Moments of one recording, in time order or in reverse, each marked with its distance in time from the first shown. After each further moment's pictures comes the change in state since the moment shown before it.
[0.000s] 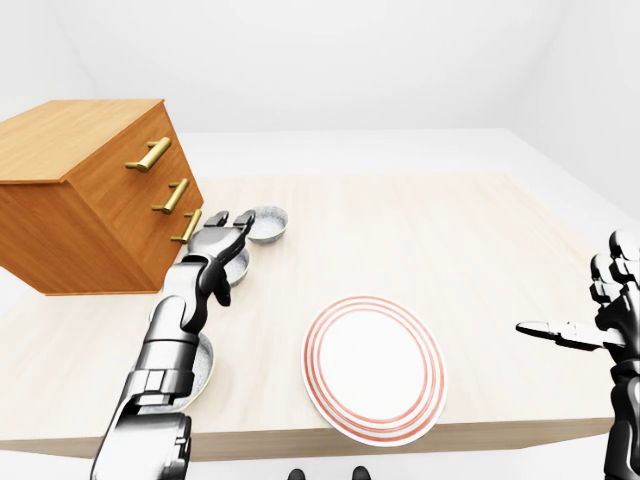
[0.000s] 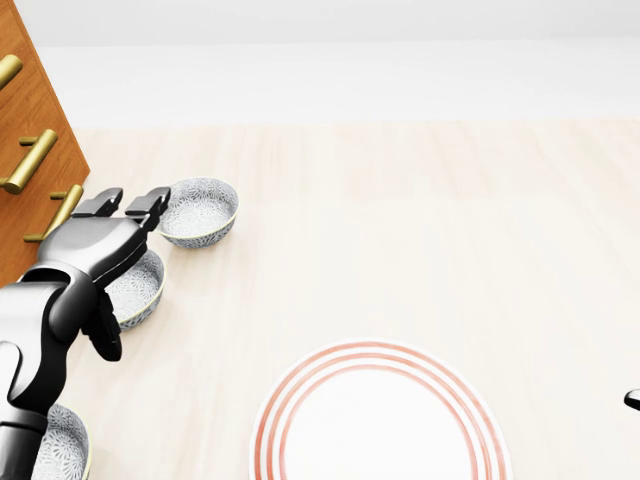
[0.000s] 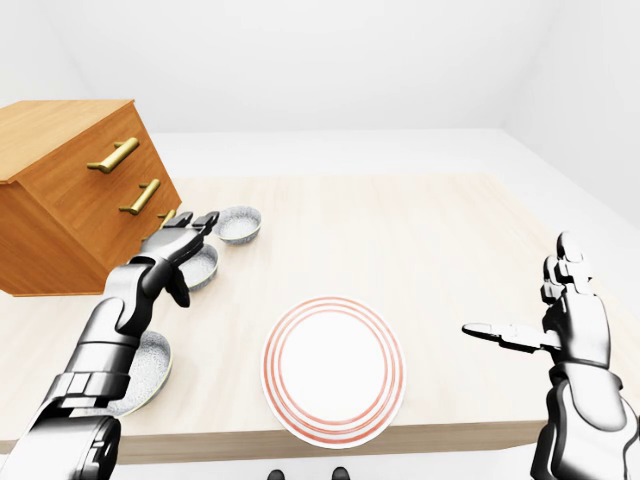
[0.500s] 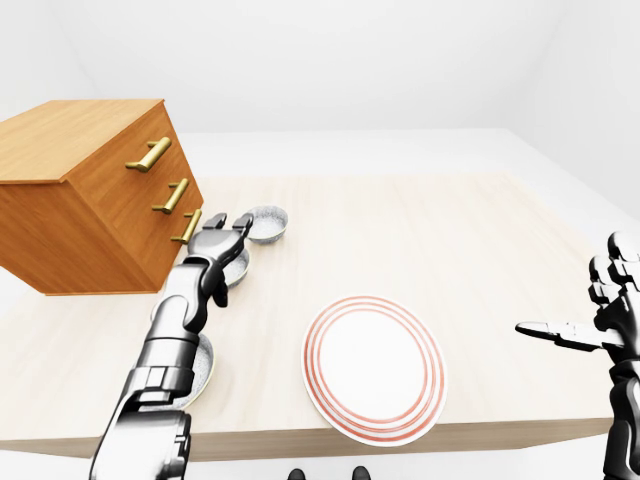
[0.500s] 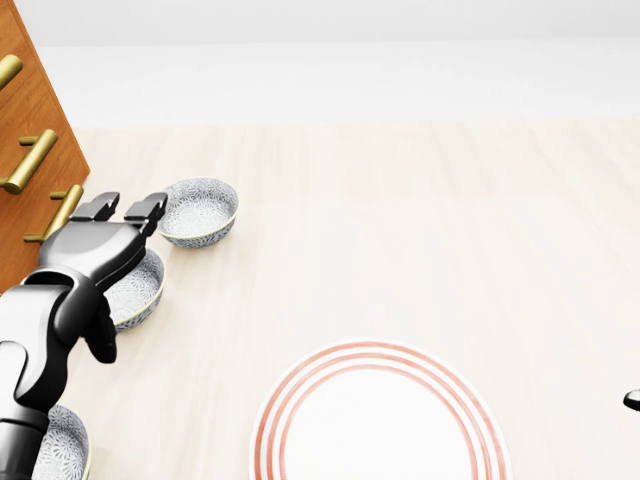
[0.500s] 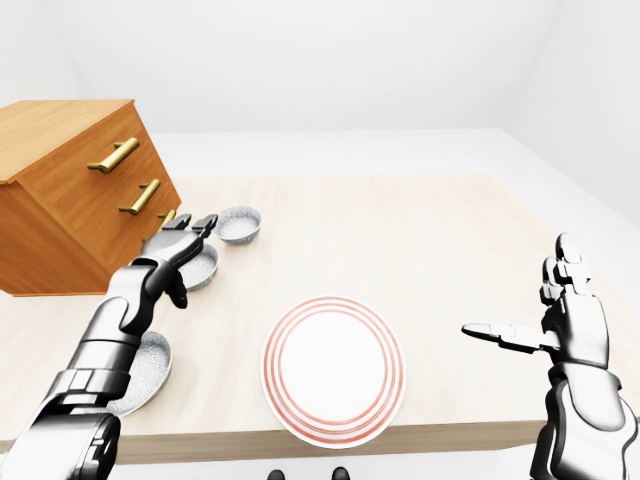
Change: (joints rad) left arm -0.013 0.006 -0.013 0.060 0.047 0.000 0.043; right arm 0.001 -0.002 0.003 0.011 0.001 0.000 -0.003
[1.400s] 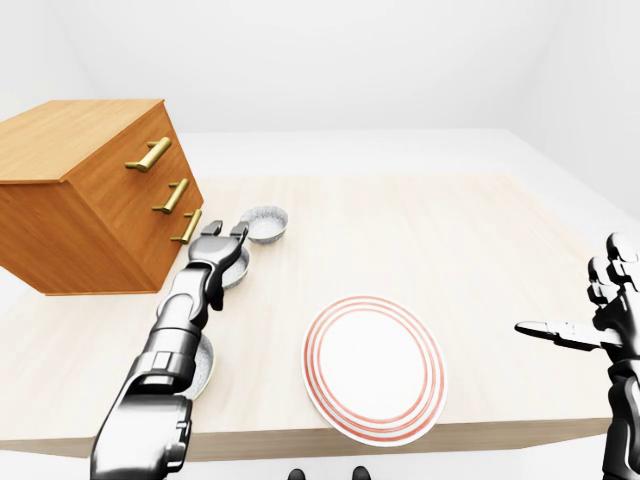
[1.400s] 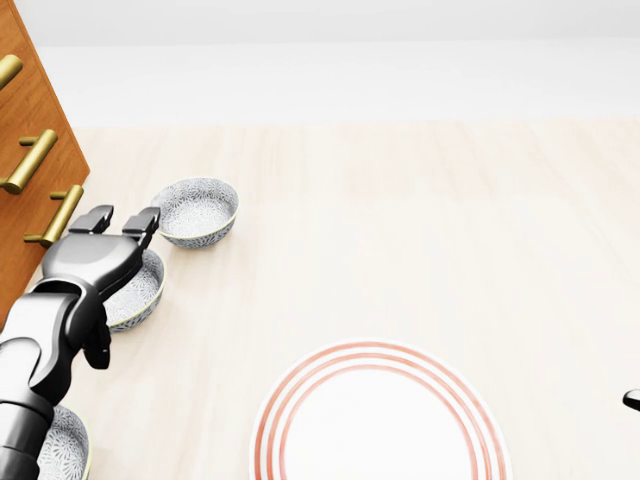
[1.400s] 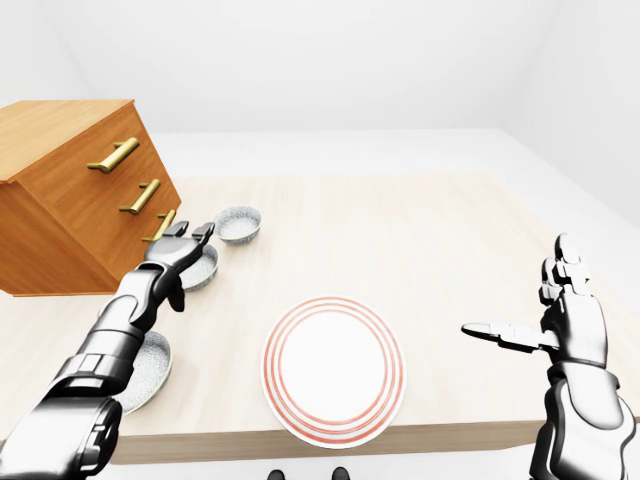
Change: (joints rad) left arm -0.079 0.012 -0.037 0.266 0.065 0.000 0.163; right arm -0.004 -0.004 0.004 0.013 0.002 0.000 -0.005
